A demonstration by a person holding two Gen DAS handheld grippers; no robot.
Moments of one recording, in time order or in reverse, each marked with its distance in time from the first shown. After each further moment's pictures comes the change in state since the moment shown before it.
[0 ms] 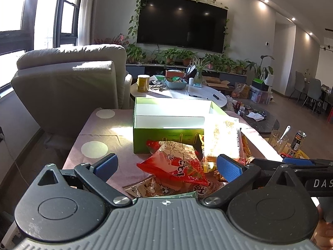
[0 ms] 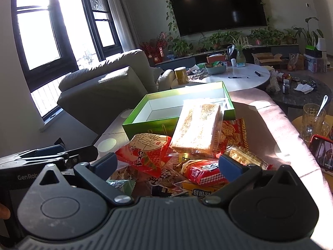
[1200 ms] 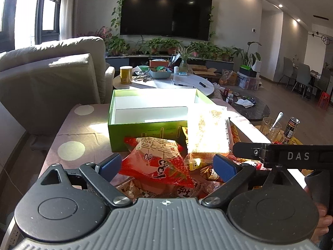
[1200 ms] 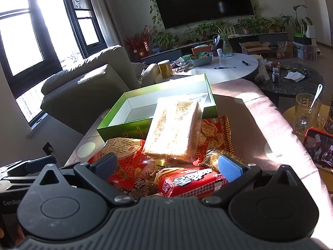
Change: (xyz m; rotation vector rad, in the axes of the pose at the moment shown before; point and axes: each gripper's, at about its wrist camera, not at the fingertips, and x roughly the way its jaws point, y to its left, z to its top) left arm 0.042 -0.025 0.004 0.071 0.062 -0.078; right arm 0.036 -0.038 0.013 0.052 0.065 -0.062
